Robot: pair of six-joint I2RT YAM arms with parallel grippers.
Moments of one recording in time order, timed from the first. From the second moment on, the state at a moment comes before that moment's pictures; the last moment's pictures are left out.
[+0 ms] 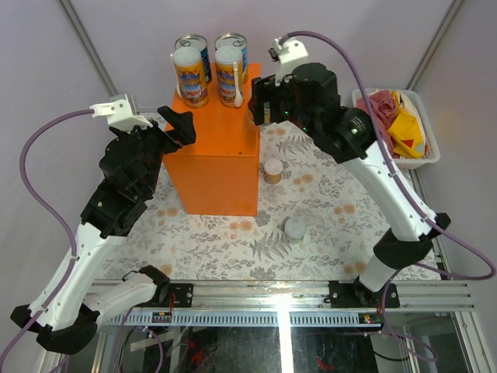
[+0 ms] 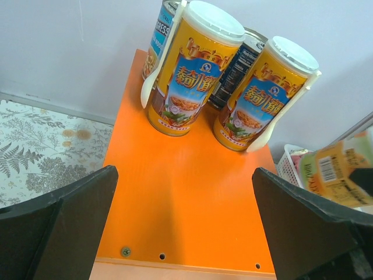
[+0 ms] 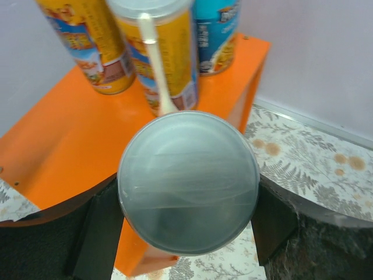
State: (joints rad) left arm -0.54 0.94 1.31 -0.31 -0.50 -0.38; right arm 0.77 1.63 2.16 -0.77 0.27 0.13
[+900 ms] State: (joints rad) left arm -0.53 0.91 1.31 -0.35 -0.50 -0.42; right arm 0.94 1.99 2.52 -0.83 0.17 0.15
